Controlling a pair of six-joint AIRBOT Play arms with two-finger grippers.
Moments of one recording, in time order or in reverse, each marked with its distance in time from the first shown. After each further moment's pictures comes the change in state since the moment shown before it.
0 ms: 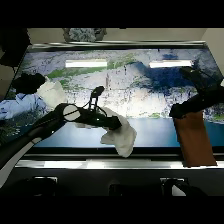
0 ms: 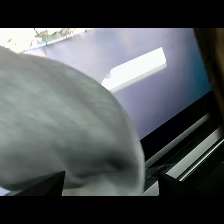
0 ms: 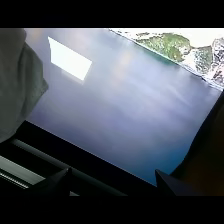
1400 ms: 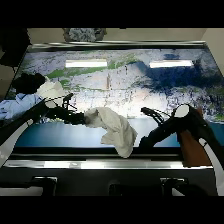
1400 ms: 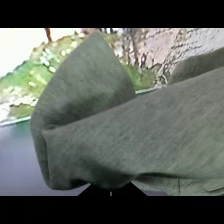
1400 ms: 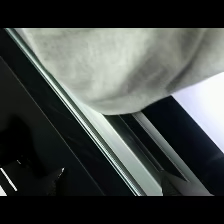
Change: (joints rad) left arm 0.502 -0.188 -0.158 -0.036 -0.091 0.257; right arm 0.213 -0.018 -0.543 0.357 -0.114 -0.191
